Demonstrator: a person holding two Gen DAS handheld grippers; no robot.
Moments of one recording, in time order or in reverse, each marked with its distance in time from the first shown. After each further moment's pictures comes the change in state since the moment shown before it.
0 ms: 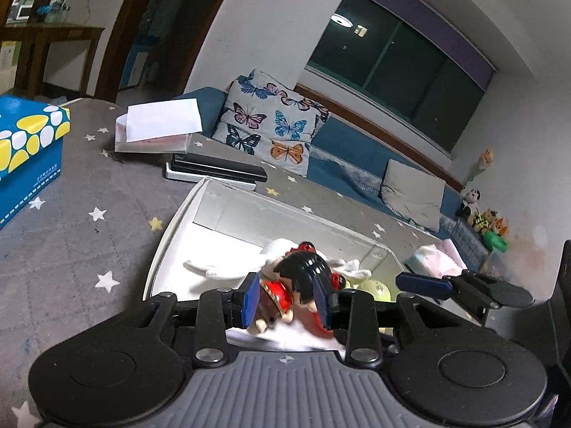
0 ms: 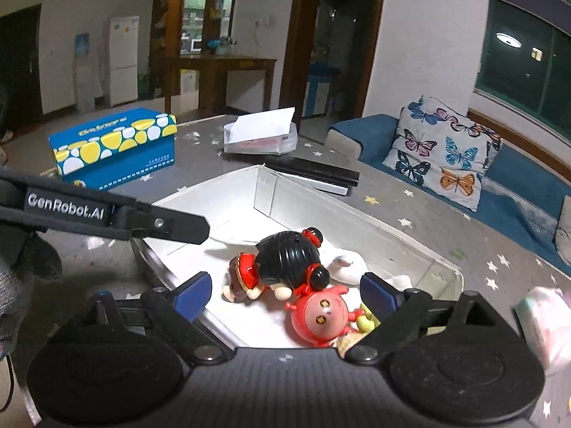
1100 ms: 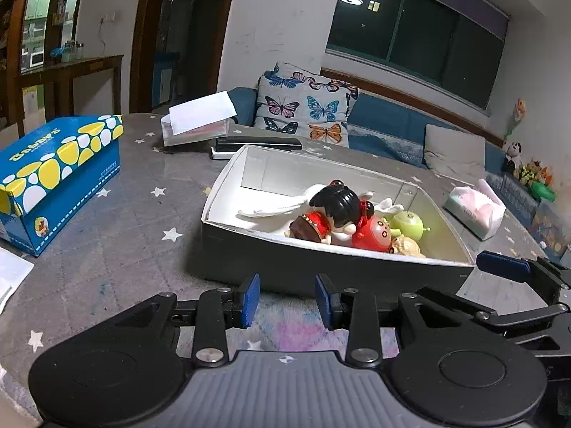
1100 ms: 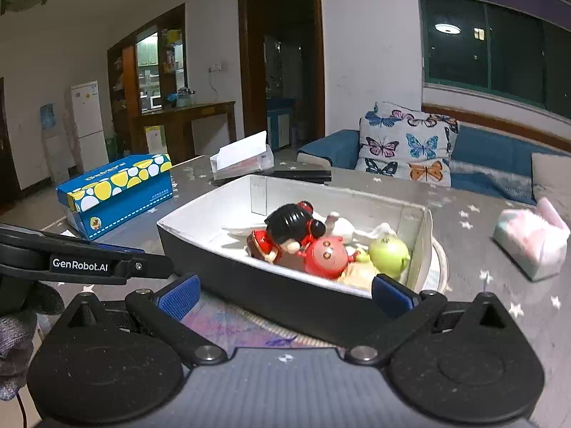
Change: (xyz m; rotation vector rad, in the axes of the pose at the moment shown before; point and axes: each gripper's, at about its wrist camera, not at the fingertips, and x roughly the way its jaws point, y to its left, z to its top) left arm -0.047 -0.021 -0.054 0.155 0.035 0.204; right arm -0.068 0.026 -0.064 0.227 -0.132 -0.062
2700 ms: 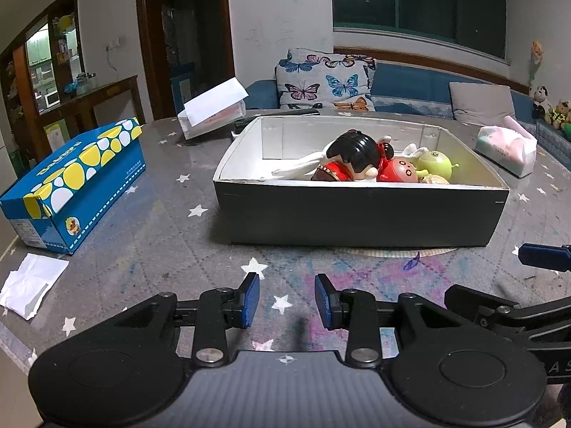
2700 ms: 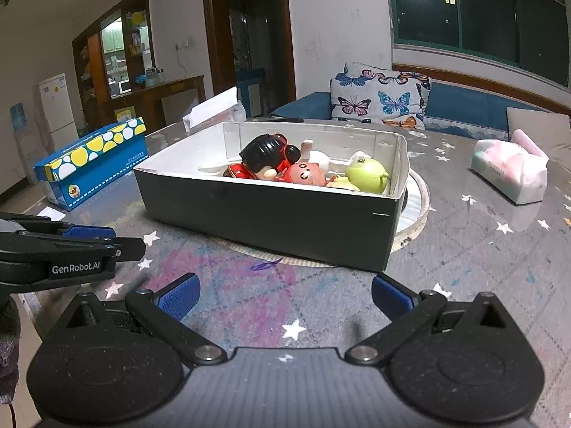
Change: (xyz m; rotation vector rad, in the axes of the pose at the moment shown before) left arm 0.011 -0.021 -0.037 0.157 0.036 0.171; right arm 0.004 0.001 -0.047 0.082 0.105 -0.082
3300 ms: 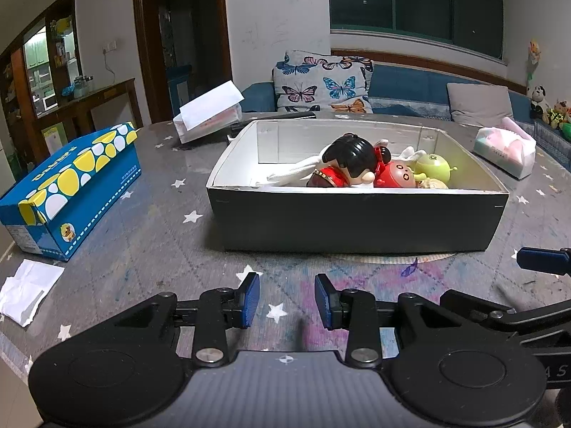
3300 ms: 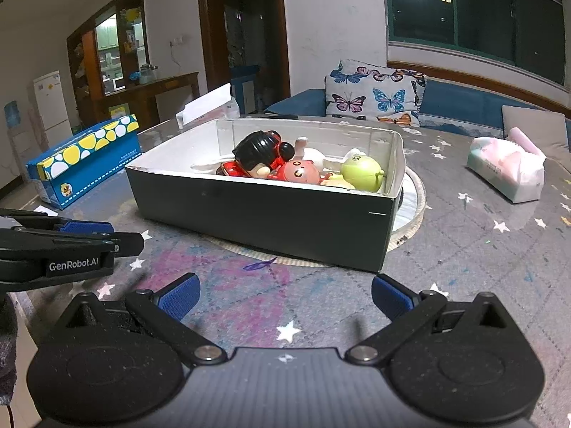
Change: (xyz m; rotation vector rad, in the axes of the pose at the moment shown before) left arm 0.003 -0.003 0.003 0.008 -0.008 -0.005; right arm 0.005 0.000 0.002 0.001 0.014 -0.022
